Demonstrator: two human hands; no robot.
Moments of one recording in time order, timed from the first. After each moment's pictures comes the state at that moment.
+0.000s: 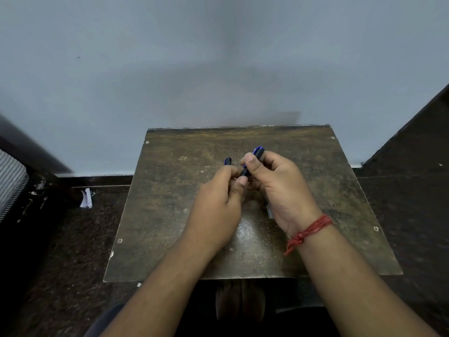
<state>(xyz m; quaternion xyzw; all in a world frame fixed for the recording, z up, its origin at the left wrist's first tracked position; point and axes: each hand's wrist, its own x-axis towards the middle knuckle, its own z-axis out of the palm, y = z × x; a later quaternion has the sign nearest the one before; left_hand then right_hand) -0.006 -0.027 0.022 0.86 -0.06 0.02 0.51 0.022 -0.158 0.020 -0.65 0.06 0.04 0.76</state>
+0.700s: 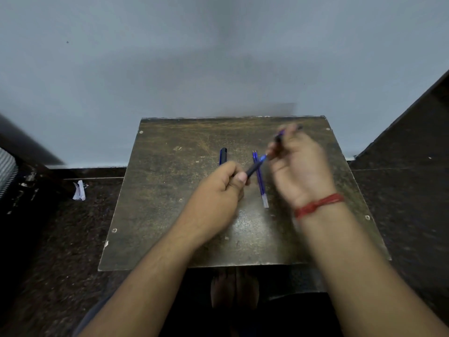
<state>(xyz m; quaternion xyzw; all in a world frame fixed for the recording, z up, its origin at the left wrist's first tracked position) -0.007 -0.021 0.016 0.81 -0.07 -0.11 0.58 0.040 -0.179 0.034 -0.43 0.17 -0.07 0.88</state>
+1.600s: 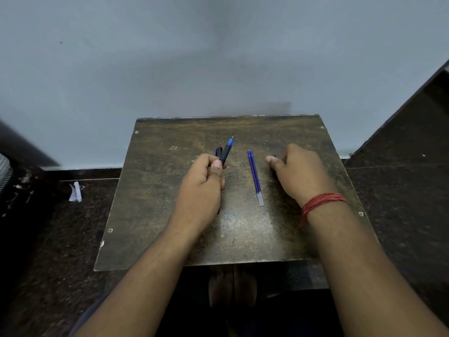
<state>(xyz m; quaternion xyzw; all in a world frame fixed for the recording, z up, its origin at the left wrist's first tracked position) 0.000 -0.019 0.009 0.79 0.02 -0.03 0.62 0.038 -0.211 0.018 -0.97 0.14 0.03 0.20</state>
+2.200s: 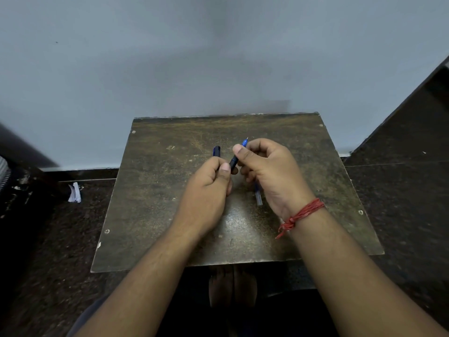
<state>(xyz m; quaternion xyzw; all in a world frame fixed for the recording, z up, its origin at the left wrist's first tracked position) 0.000 -0.025 0.001 0.77 -0.02 -0.07 0.63 0.021 -0.164 0.023 -0.69 0.08 0.02 0.72</state>
